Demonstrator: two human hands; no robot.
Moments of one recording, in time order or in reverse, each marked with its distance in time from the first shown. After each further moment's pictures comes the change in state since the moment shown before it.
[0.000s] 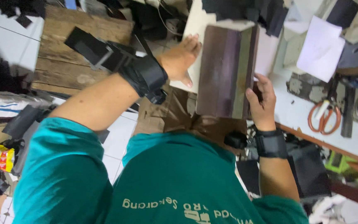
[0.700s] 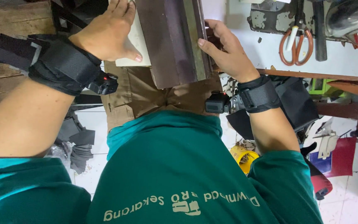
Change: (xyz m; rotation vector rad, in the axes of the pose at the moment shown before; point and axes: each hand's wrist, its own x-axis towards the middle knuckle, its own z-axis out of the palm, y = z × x) left_hand 0.001 -0.014 0.015 0.079 0.165 0.096; right_hand 0.009 -0.028 -0.020 0.071 -0.264 0.086
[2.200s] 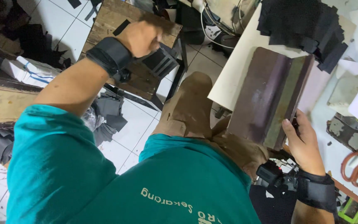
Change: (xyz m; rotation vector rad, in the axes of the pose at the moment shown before) left_hand -0.175 -0.145 0.000 0.005 0.405 -0.361; right_hand 0.007 -0.038 0.011 -0.260 0.005 0.241
